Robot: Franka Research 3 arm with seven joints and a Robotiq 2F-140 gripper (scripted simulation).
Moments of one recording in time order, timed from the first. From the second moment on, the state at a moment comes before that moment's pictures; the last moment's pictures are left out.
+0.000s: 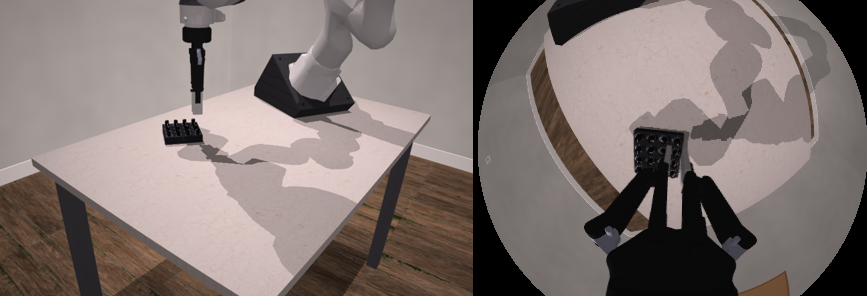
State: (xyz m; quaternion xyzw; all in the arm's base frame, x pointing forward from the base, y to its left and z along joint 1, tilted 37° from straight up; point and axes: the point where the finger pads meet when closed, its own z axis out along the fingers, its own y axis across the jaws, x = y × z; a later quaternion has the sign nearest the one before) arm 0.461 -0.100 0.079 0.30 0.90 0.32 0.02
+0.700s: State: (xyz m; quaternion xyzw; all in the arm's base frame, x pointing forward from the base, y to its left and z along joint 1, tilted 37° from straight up) arm 0.462 -0.094 0.074 0.30 0.90 0.32 0.02
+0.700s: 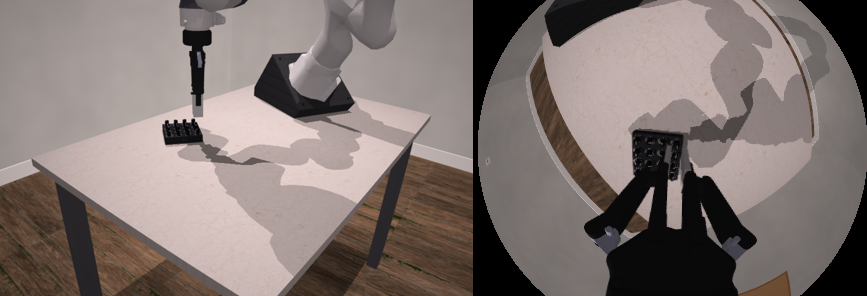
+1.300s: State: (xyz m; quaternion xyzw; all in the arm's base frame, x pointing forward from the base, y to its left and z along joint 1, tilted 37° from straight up) arm 0.467 -0.082 0.058 0.30 0.90 0.32 0.02
